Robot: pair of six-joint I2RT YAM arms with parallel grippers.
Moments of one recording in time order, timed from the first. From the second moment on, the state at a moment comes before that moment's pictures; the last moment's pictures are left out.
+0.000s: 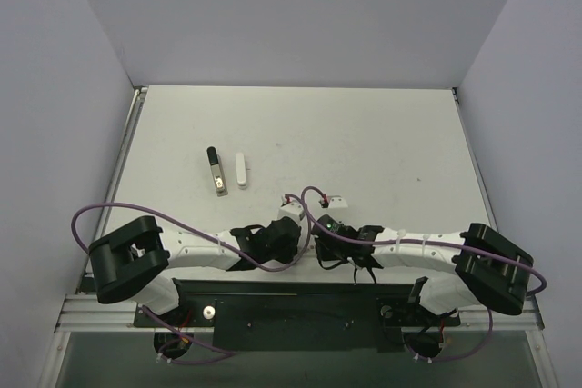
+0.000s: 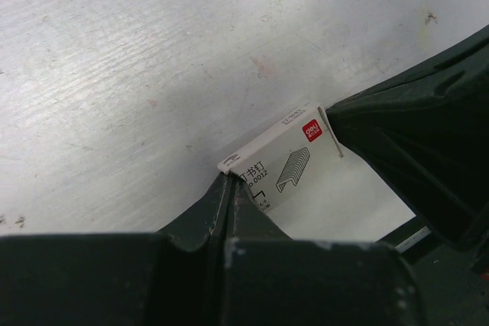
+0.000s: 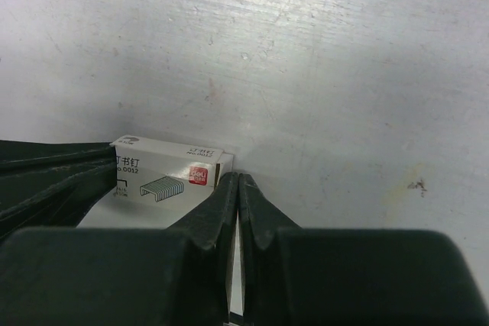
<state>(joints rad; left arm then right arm) -1.16 1.51 0.63 0.04 -0.24 -0.67 1.05 1.34 0.51 -0.15 0.30 0.86</state>
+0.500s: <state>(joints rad) -1.17 1.44 0.60 -0.05 -0.29 -0.67 1.06 1.33 0.54 -0.21 0.31 0.86</state>
